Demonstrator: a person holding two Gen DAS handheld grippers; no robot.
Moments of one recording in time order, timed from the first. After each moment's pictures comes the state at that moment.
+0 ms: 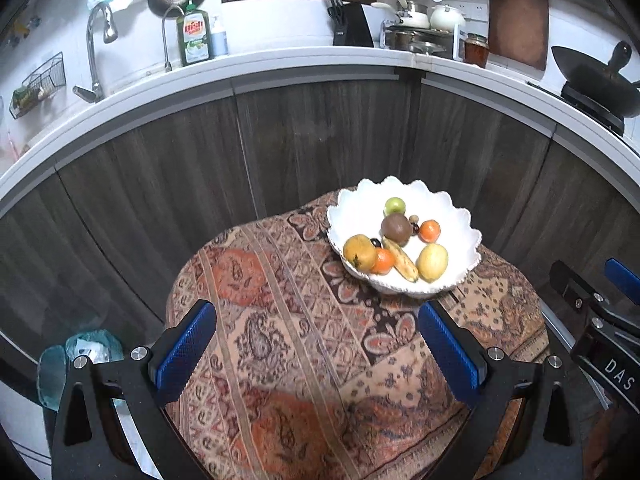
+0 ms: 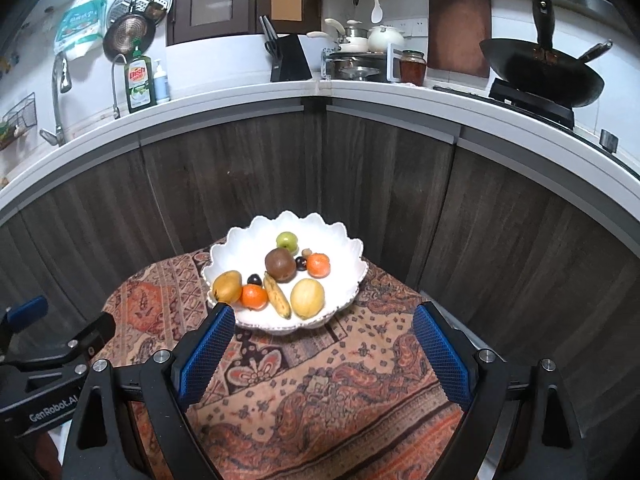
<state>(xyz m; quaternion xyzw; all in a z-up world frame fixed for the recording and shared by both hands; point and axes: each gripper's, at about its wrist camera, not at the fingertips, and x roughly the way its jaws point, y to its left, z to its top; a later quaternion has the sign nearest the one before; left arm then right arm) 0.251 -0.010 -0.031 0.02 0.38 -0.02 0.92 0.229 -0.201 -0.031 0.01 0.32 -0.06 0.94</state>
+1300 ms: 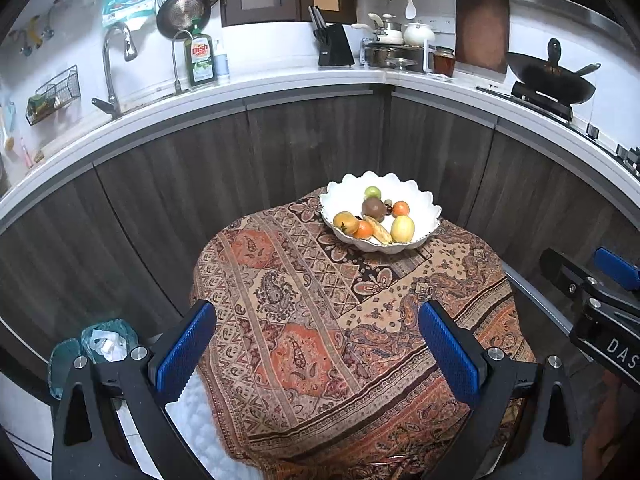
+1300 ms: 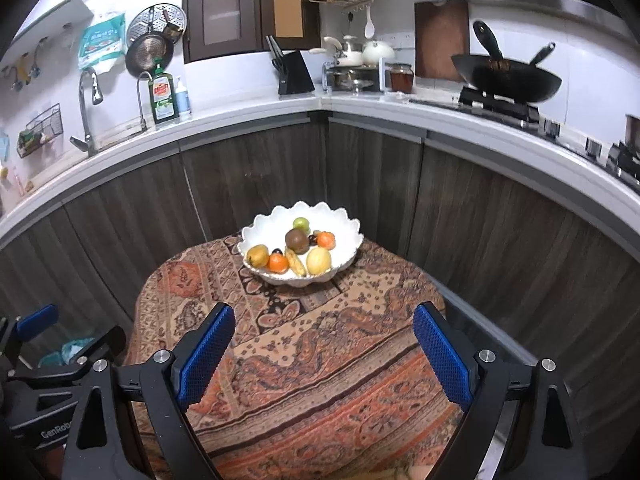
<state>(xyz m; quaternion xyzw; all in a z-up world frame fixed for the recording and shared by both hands) 0.107 0.005 0.011 0.03 0.36 -0.04 0.93 0.088 -0.184 0.009 0.03 0.31 -0.05 0.95</state>
